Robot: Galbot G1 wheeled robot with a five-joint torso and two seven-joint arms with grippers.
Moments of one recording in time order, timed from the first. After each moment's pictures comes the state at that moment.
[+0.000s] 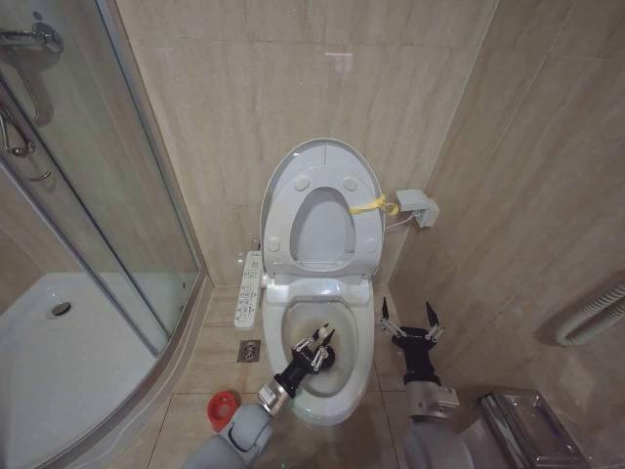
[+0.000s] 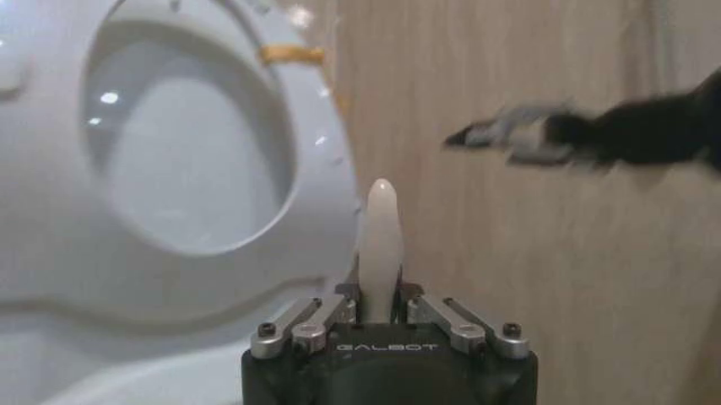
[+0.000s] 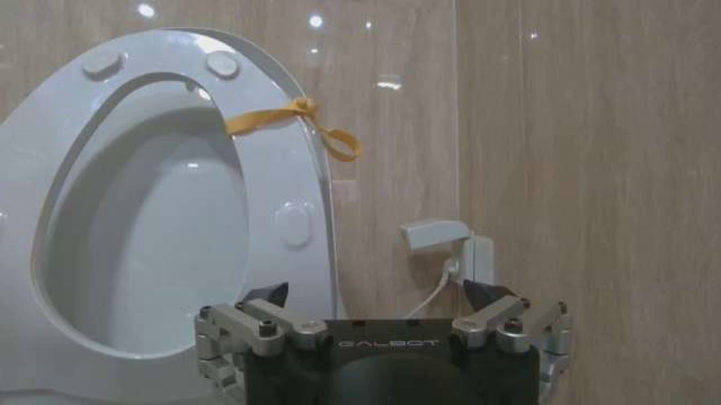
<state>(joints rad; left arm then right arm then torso) 0.94 -1.25 0.25 -1.34 -0.28 -0.67 0.15 -1.46 1.51 0.52 1.96 0.03 0.26 0.20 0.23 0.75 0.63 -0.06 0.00</state>
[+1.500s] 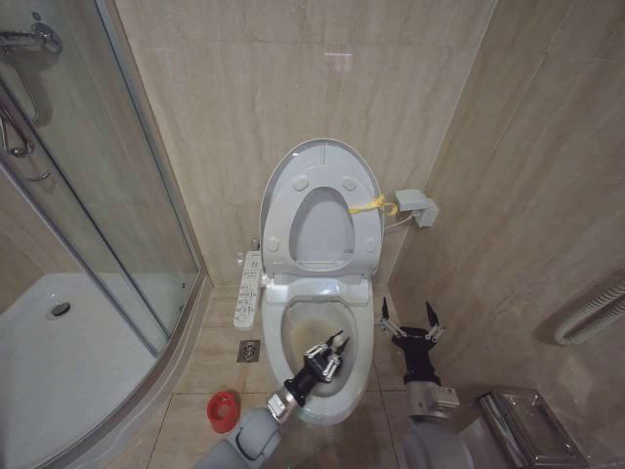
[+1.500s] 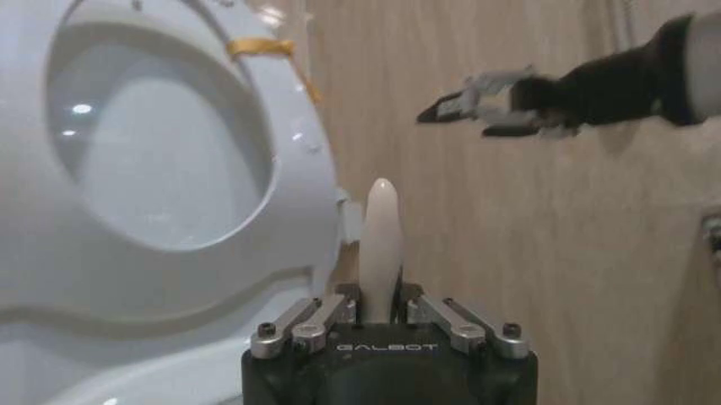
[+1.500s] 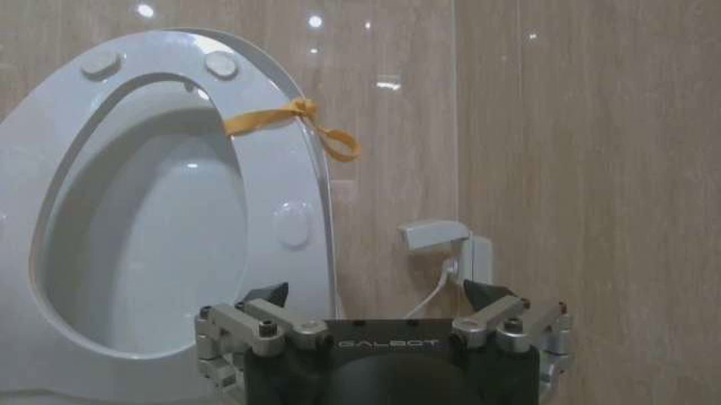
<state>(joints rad) 0.94 -1.27 0.22 -1.26 -0.17 -0.72 0.15 -1.46 1.51 0.52 1.96 0.03 0.26 0.20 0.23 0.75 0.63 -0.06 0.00</state>
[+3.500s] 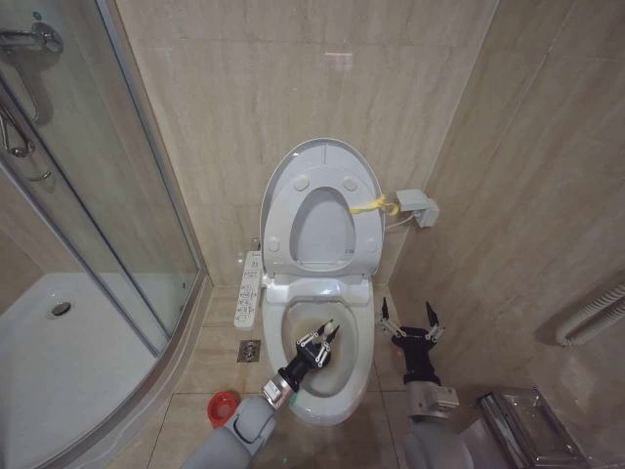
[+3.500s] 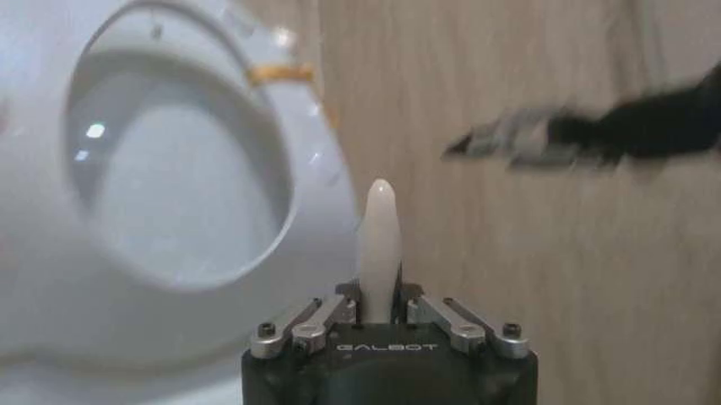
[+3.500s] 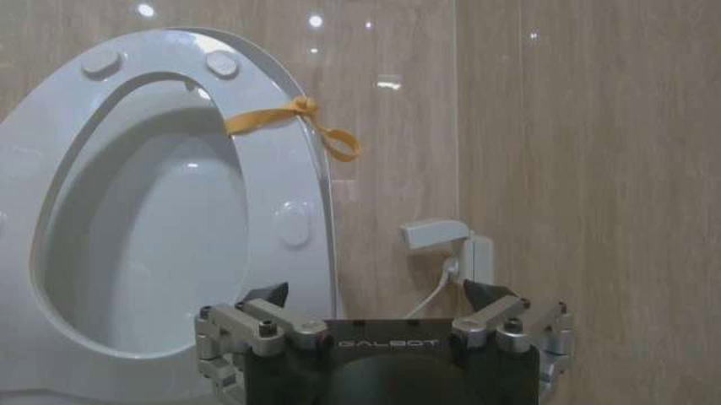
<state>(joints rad) 0.90 -1.28 0.22 -1.31 -0.21 -0.71 0.16 -1.46 1.51 0.52 1.96 0.03 0.26 0.20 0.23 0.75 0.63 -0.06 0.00</state>
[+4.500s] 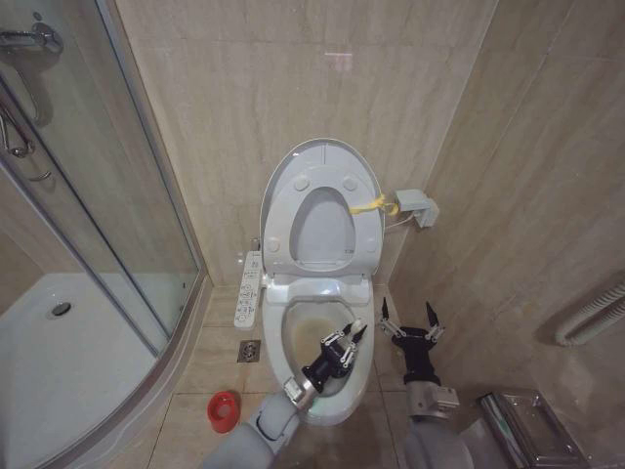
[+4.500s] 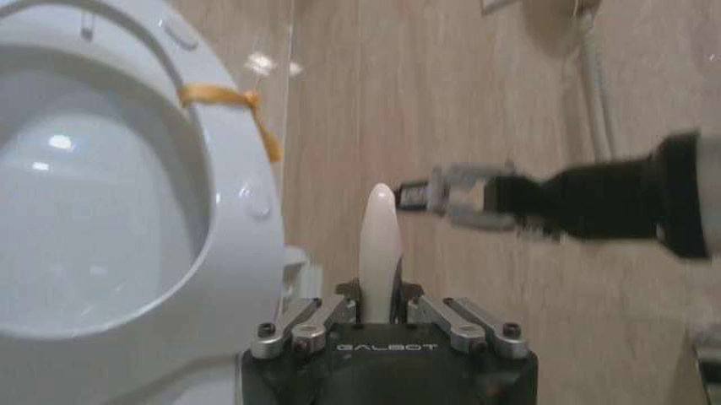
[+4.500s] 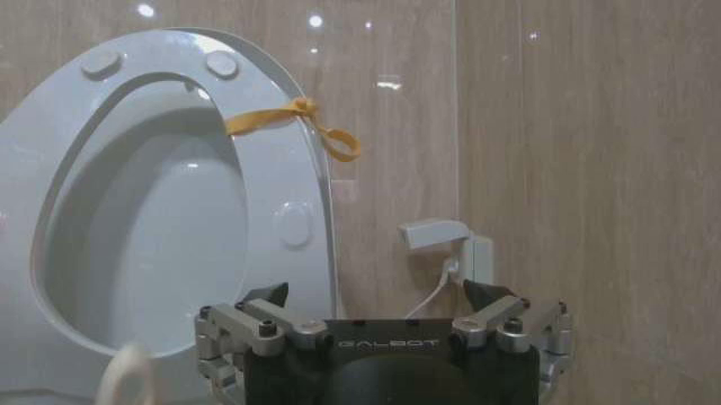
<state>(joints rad) 0.87 -1.37 0.29 -1.29 -0.27 -0.71 0.23 -1.46 1.51 0.52 1.96 0.03 0.26 0.20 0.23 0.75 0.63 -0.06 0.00</state>
